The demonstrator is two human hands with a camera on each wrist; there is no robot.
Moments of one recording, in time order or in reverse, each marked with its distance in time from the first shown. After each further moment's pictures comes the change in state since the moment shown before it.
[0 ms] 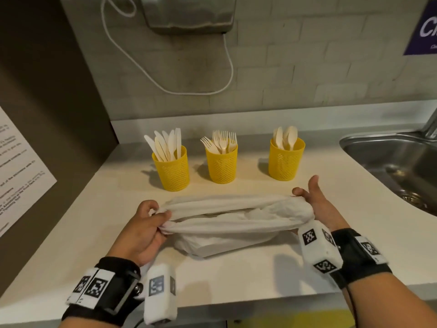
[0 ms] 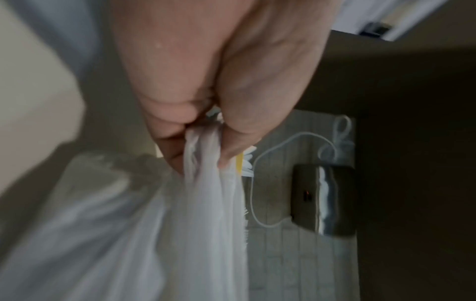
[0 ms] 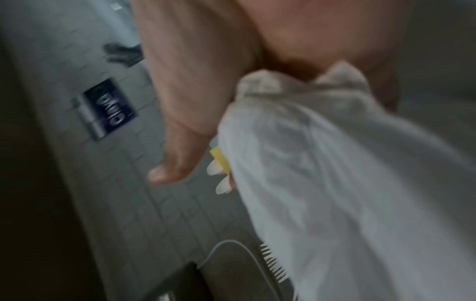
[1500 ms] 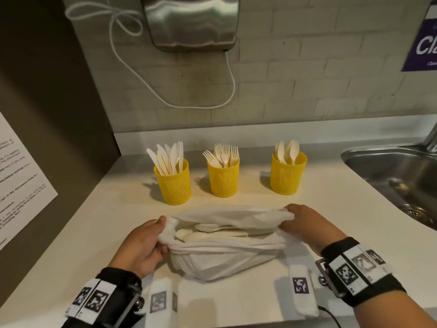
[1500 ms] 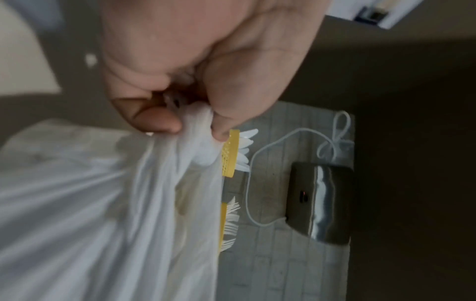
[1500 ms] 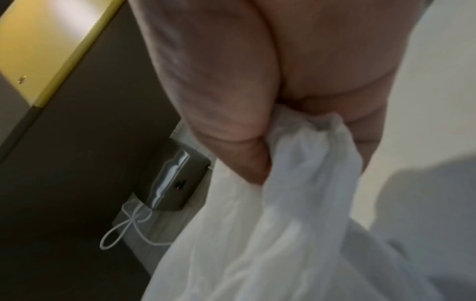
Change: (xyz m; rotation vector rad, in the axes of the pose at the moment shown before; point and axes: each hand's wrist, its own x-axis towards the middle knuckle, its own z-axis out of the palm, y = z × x) left_hand 0.012 0.004 0.005 0.207 0.129 -0.133; right_hand 0.008 -0.004 0.017 -1.082 0.050 -0.154
